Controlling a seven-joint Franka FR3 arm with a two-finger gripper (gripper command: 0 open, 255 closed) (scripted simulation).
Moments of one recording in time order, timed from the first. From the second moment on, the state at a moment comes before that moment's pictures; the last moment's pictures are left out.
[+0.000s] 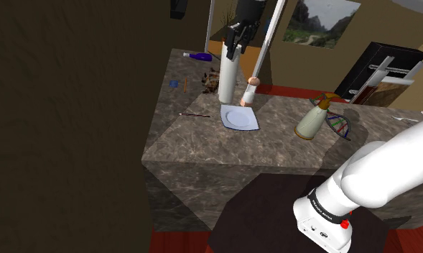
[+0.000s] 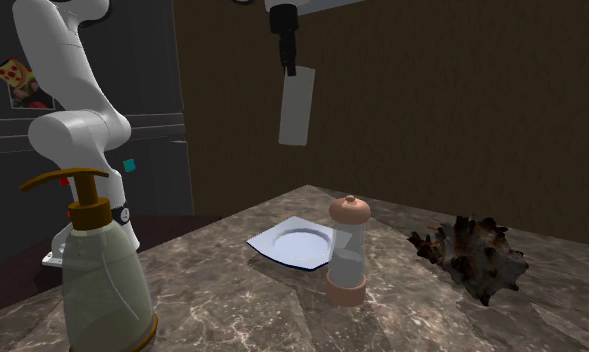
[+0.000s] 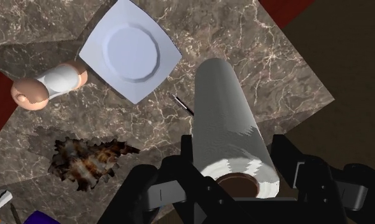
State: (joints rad) arm -0.02 -0.20 0.22 -1.78 -0.03 1.69 0.06
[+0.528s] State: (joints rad) arm -0.02 -0.16 0.22 -1.63 -0.04 1.57 0.06
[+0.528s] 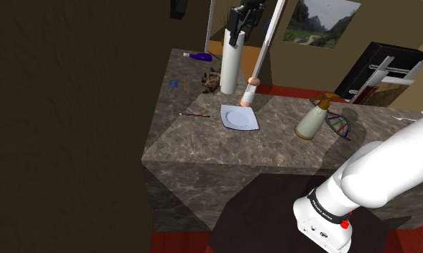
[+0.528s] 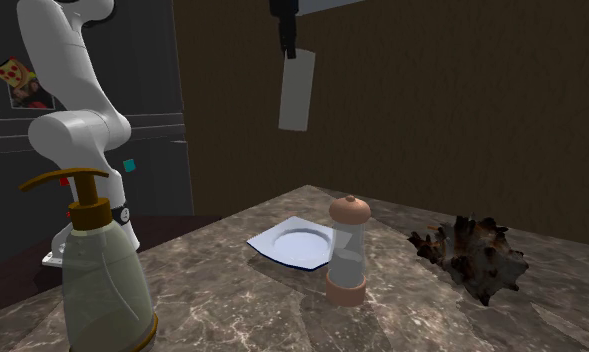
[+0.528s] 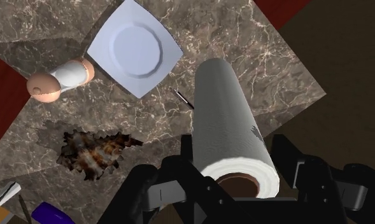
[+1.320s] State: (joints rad) arm -0.01 -0.08 0.23 -1.37 -0.06 1.39 0.07
